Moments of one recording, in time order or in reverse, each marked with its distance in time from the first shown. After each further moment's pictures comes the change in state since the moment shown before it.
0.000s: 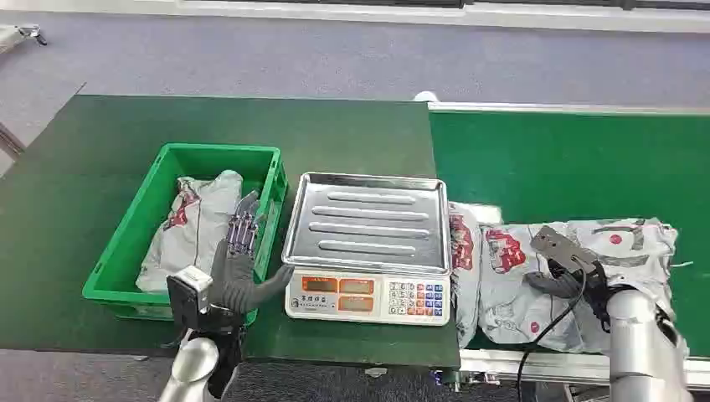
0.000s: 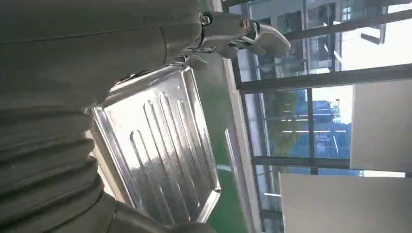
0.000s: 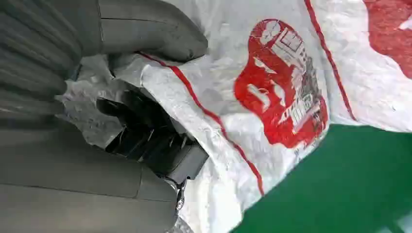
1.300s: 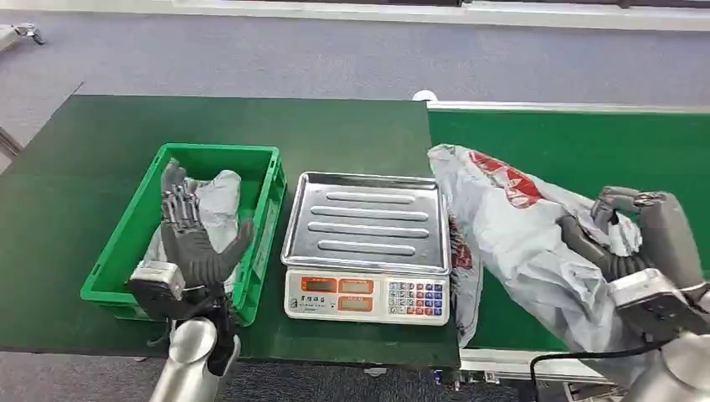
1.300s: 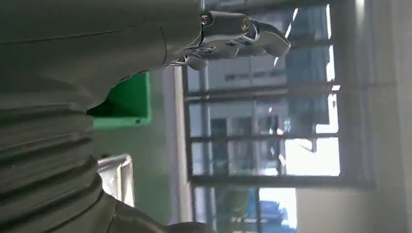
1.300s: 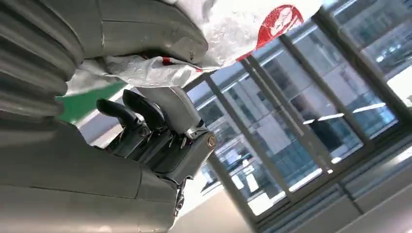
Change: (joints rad) left arm -0.073 -0.025 0.011 -0.077 -0.002 0.437 -0.135; right arm 0.185 0.290 -0.090 -0.986 -0.126 0.000 -0.449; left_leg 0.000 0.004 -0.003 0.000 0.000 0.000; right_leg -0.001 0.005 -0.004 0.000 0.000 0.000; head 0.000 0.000
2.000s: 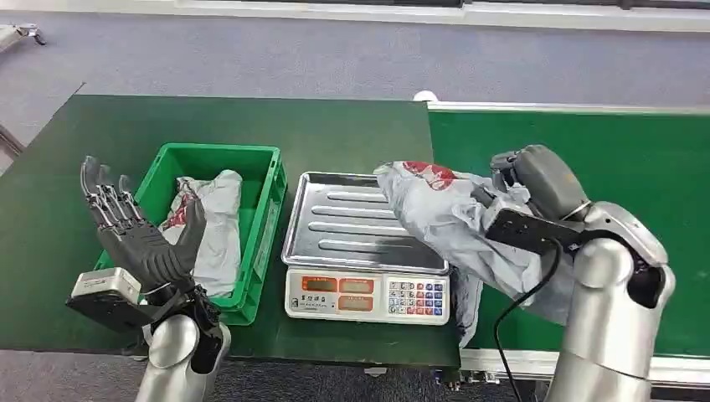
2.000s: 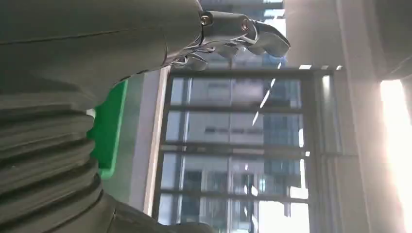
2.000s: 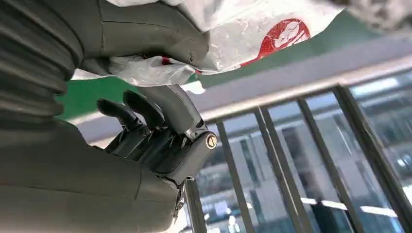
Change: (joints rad) left arm 0.006 0.000 -0.001 -0.138 -0.013 0.239 -0.002; right arm -0.266 -0.013 0.256 0.398 0.424 0.000 0.005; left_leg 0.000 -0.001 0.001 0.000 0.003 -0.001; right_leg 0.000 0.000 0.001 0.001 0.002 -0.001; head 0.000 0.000
